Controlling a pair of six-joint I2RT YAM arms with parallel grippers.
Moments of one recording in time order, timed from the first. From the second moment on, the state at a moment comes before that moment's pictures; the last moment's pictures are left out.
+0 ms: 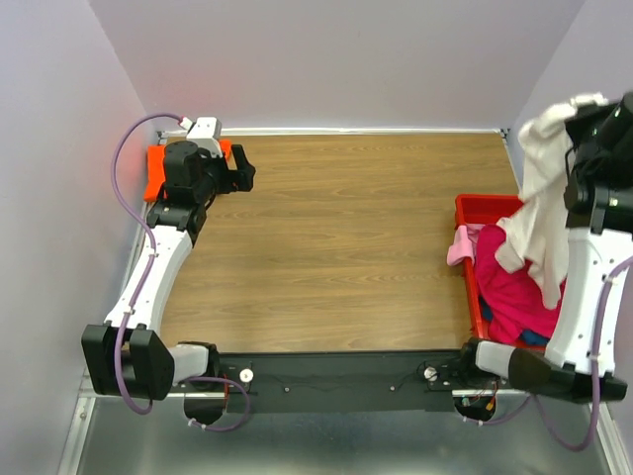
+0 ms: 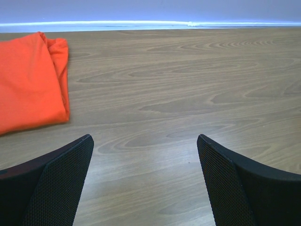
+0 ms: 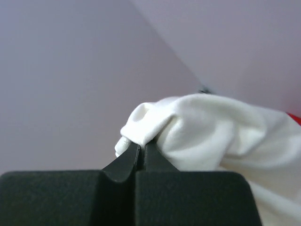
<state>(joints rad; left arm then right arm) -0.09 1.24 1.10 -0.17 0.18 -0.17 -0.23 1.19 1.68 -0.61 0.38 0.70</state>
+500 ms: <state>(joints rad) -0.09 1.20 1.11 -0.18 0.19 -0.18 0.37 1.80 2.41 -0.45 0.05 0.41</state>
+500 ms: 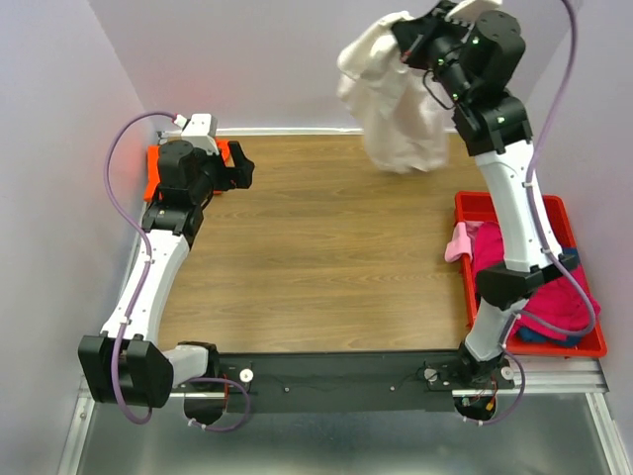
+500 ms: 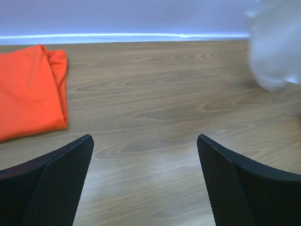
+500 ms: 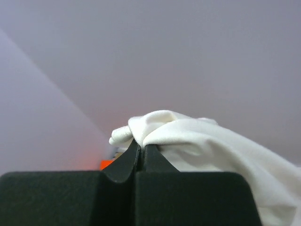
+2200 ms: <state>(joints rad) -0.09 1.64 1.04 -0.32 0.13 -0.14 0.48 1.65 1.14 -0.35 0.03 0.47</state>
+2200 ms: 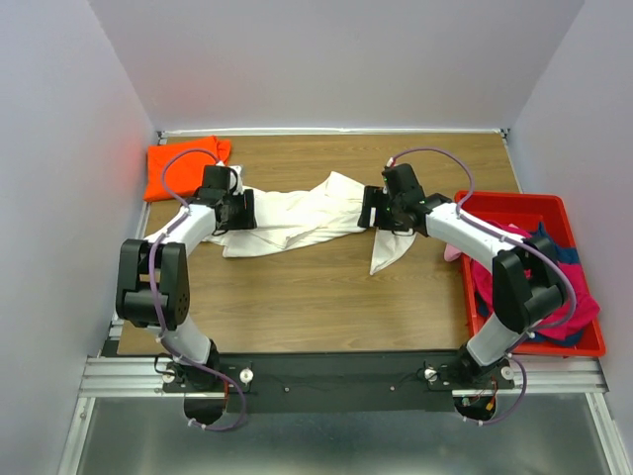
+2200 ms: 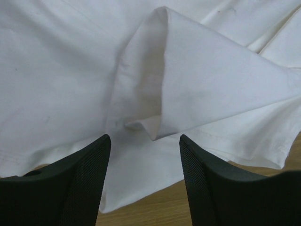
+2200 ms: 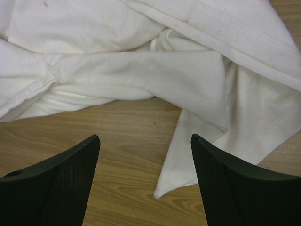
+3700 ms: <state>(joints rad) -0.08 1.77 1.29 -0.35 0.40 -0.17 0.48 1.79 1.24 -0.50 0.19 0.51</state>
